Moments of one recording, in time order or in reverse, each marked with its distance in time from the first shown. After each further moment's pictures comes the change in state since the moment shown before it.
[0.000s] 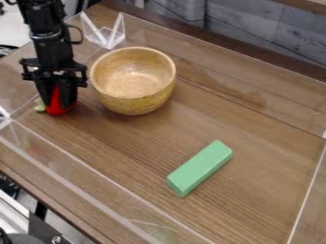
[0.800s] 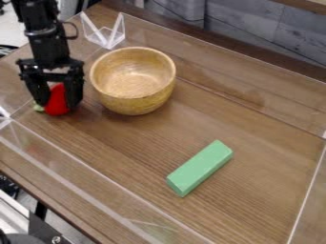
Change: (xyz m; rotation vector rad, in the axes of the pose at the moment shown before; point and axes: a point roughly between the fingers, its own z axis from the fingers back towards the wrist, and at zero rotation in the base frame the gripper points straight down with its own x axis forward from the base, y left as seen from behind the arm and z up) arm -0.007 -0.004 0.013 -0.084 0.037 0.037
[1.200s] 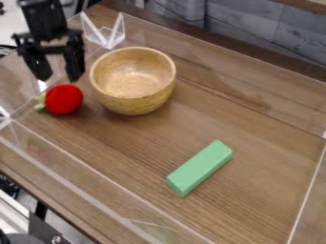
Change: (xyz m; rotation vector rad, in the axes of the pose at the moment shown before) arm -0.003 -0.016 0.048 -0.058 -0.071 0.017
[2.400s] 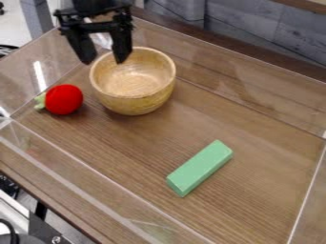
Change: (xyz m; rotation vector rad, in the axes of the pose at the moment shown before) arm -0.003 -0.079 0.012 -0.059 -0.005 -0.110
